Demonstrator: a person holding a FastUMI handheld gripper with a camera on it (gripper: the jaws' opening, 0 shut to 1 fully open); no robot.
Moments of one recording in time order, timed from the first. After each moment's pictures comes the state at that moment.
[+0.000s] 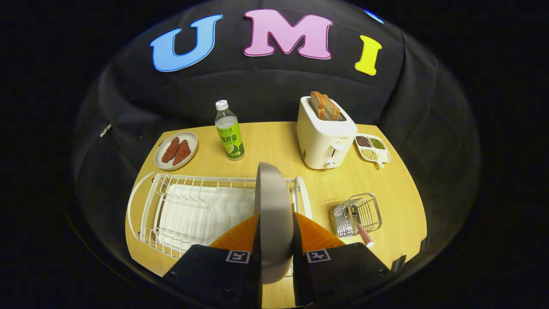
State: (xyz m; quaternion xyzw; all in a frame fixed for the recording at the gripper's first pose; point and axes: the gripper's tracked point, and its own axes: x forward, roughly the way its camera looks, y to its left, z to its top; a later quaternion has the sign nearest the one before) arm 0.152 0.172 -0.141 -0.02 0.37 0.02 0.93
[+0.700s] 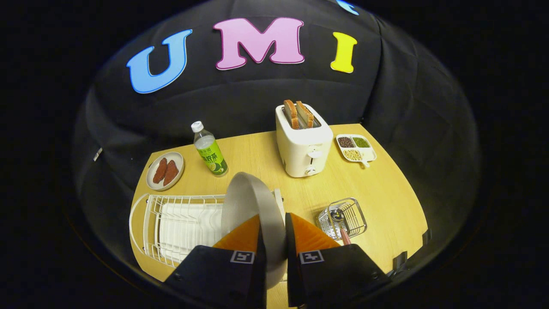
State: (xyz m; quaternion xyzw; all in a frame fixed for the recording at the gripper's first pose) arm 0.166 0.128 -0.124 0.02 0.35 -0.02 0.94
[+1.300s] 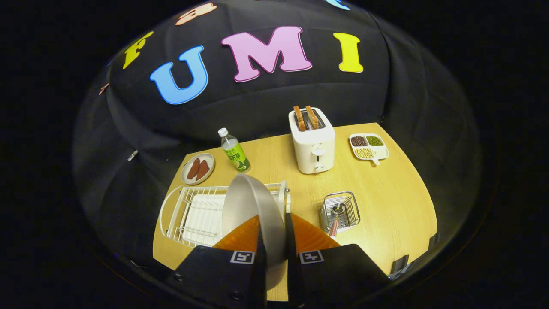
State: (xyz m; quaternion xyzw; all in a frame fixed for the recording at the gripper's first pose) arm 0.091 0.095 -0.083 0.07 0.33 0.11 0.93
